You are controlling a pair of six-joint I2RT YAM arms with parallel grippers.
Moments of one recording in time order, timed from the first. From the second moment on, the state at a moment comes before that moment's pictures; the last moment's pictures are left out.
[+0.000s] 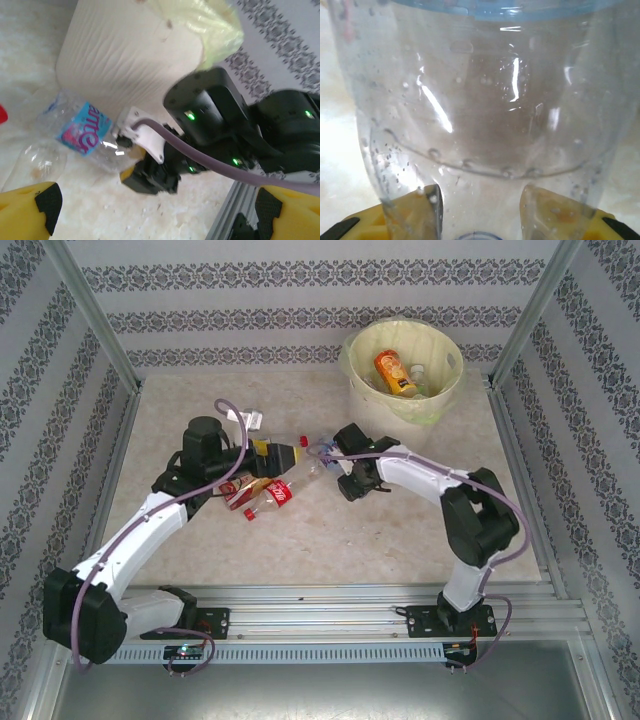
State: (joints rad) left arm -0.32 1.19 0.92 -0.05 0.65 -0.49; right arm 0.58 1.75 1.24 -0.75 0.07 -0.01
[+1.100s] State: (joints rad) left arm -0.25 1.16 0.84 0.19 0.81 -0.55; right arm 0.40 1.47 1.86 -1.01 -0.04 0.28
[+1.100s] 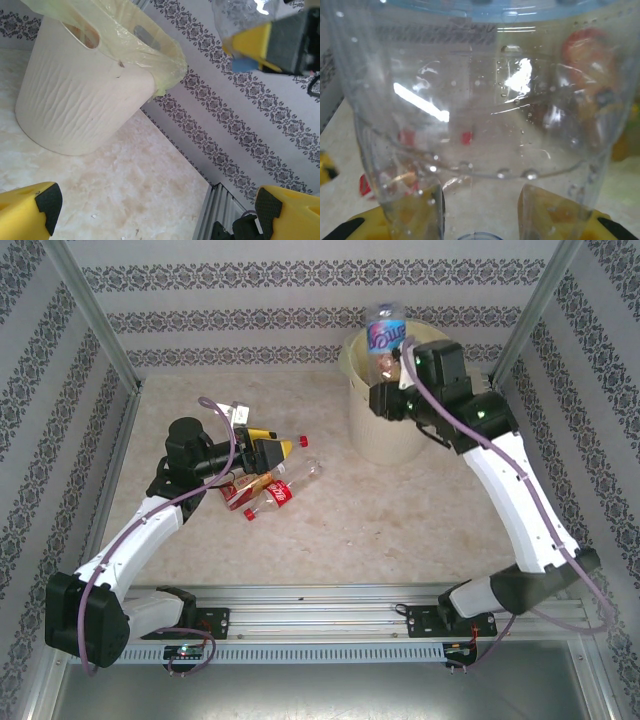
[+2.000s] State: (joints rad) left arm -0.25 1.15 0.84 0.09 0.78 -0.46; right arm 0.16 1.89 2.26 -1.26 -0.01 0.16
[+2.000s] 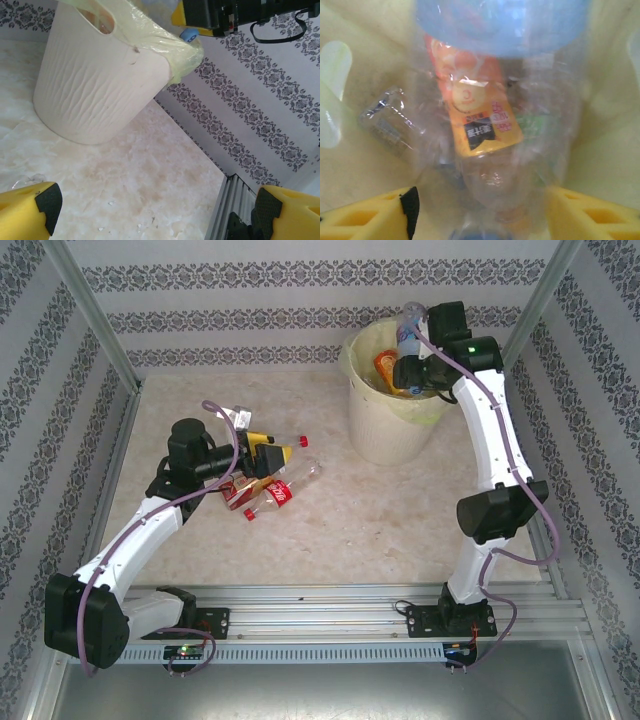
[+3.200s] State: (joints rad) left arm -0.41 1.44 1.16 -0.83 0.26 -0.11; right arm 0.35 0.83 0.94 -0.68 -0.48 0.47
